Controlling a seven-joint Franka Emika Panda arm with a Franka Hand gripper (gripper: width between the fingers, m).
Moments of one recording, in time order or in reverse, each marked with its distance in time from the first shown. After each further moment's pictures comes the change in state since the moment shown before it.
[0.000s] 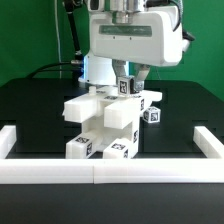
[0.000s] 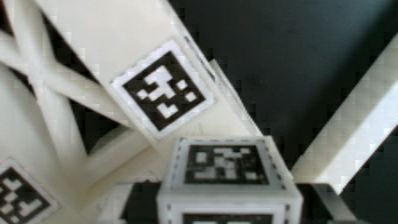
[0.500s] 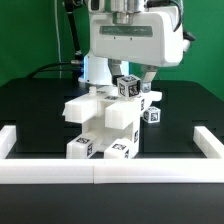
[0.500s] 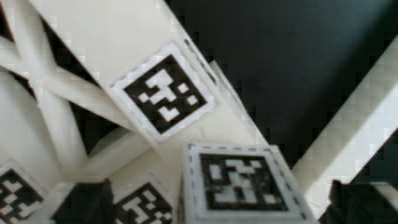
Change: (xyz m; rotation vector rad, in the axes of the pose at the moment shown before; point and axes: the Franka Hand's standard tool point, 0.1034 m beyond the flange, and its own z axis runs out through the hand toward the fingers) arm -0.002 -0.001 0.000 -0.002 0.001 -0.104
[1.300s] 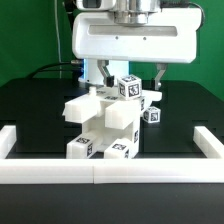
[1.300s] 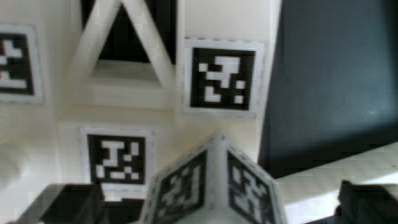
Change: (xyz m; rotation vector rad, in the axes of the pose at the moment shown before) arm 0.001 -0.001 -0.001 -0.003 0.005 -0.692
